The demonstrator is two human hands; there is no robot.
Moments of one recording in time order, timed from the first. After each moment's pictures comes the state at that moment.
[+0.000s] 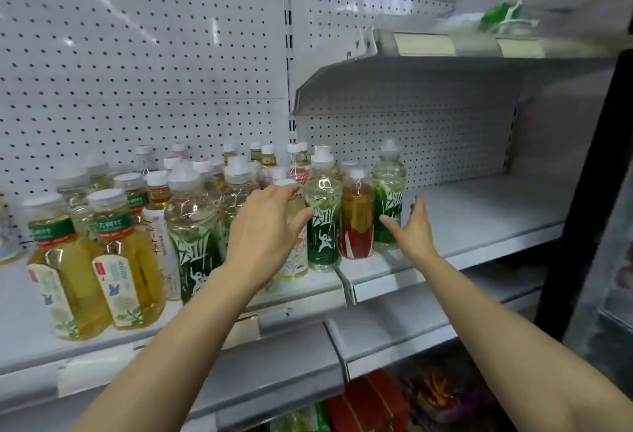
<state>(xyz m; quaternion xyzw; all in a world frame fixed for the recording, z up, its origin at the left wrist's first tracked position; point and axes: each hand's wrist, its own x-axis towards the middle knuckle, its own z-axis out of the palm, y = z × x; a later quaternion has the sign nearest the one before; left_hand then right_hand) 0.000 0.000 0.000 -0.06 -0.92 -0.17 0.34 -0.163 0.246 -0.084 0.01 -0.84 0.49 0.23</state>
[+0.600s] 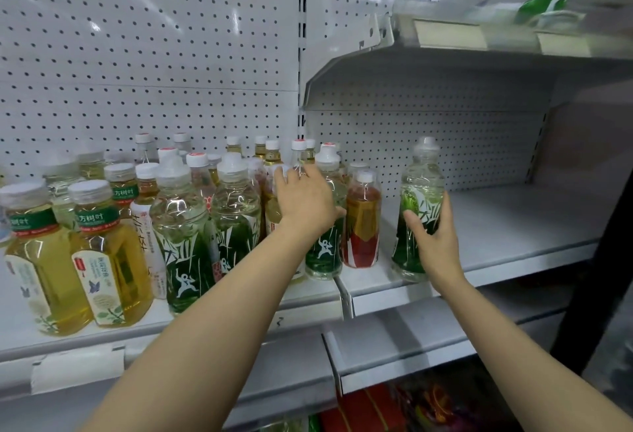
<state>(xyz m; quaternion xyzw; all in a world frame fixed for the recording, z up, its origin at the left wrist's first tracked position) -0.105 0.053 0.014 0.09 -0.98 -0.01 0.20 -0.140 0.261 -0.076 0.11 -0.75 0.60 0.27</state>
